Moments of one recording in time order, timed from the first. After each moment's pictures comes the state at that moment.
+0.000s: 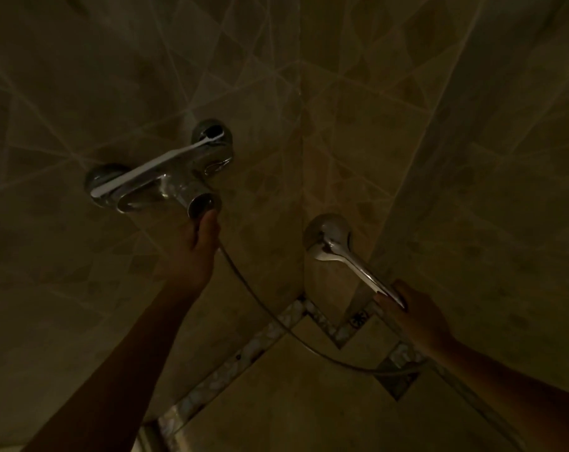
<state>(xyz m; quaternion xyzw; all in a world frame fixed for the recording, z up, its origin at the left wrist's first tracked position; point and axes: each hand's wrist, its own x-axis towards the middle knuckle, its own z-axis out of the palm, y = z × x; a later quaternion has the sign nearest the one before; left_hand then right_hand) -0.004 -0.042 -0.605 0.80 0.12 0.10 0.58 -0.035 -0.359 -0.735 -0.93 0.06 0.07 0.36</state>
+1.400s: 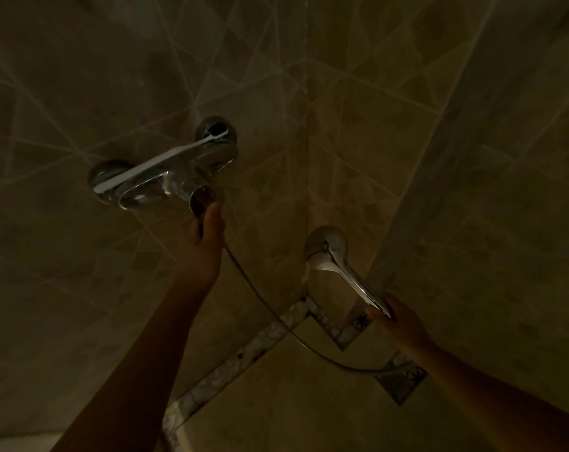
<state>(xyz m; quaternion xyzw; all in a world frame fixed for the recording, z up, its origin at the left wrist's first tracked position) -0.004 -0.060 -0.597 0.78 0.14 0.11 0.60 -0.022 -0.354 -0.799 -0.90 0.10 0.14 0.40</state>
